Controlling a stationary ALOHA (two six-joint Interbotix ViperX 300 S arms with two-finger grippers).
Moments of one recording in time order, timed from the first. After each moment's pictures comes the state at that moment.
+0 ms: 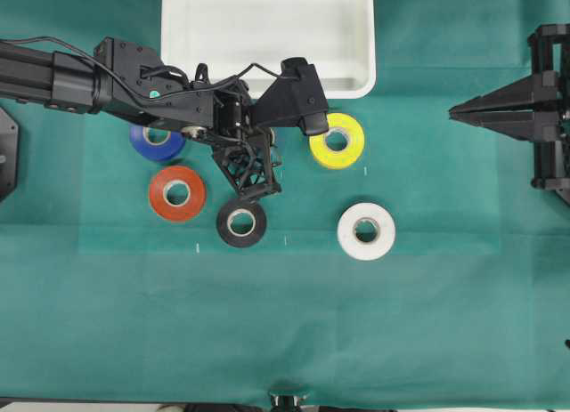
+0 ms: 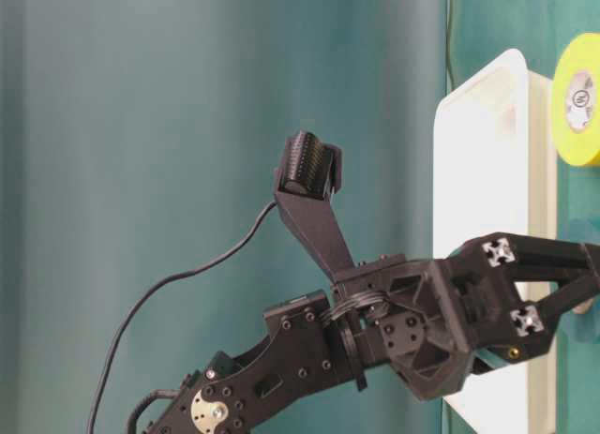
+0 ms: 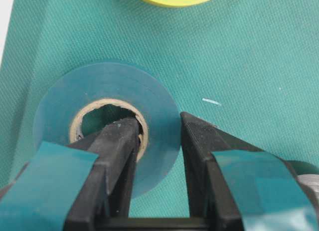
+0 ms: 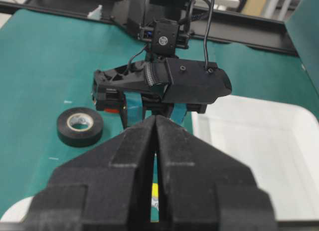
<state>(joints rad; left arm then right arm) 0.03 0.24 0.37 -0.01 0.55 -0.28 0.00 -0.91 1.16 0.00 -0.14 0.00</state>
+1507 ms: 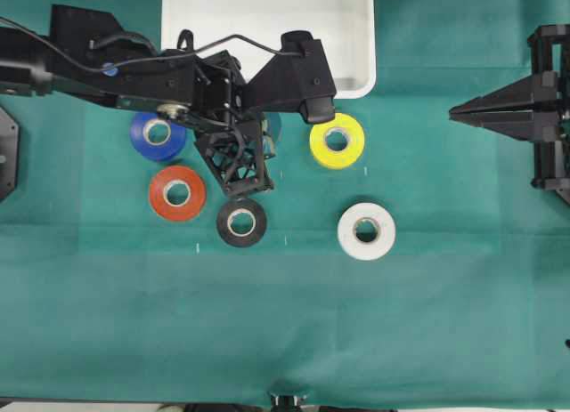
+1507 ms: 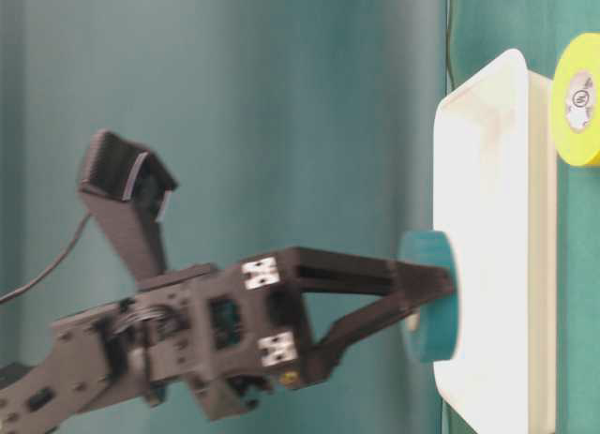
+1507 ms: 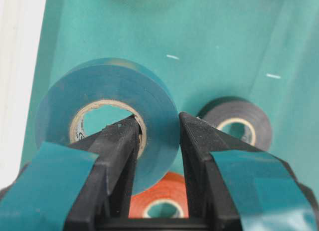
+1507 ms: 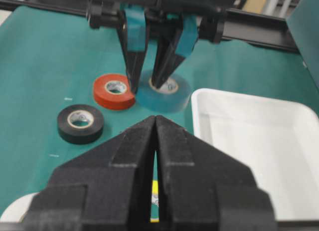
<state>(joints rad) 0.00 0.05 0.22 0.00 0.91 -0.28 0.00 -0.91 1.16 0.00 -0.13 0.00</state>
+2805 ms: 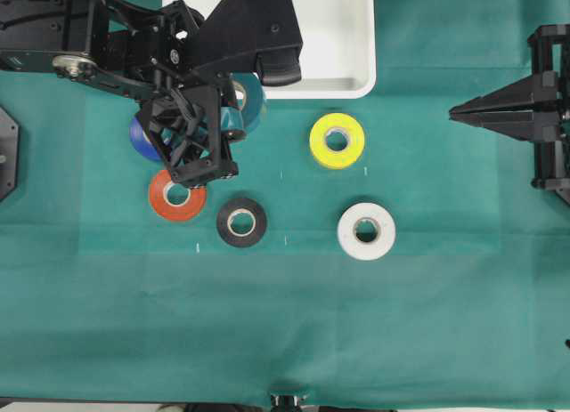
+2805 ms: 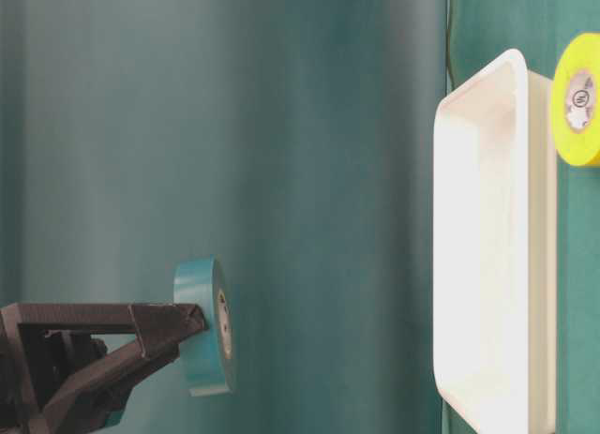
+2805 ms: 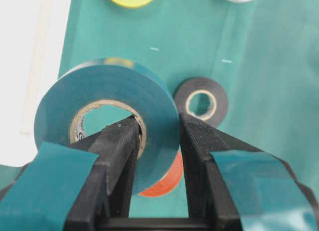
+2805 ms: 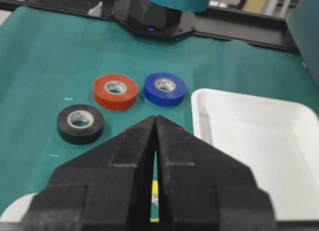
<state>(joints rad) -0.01 -0.11 0.06 0.00 1.14 -0.27 0.00 -0.91 1.16 0.00 -0.13 0.00</state>
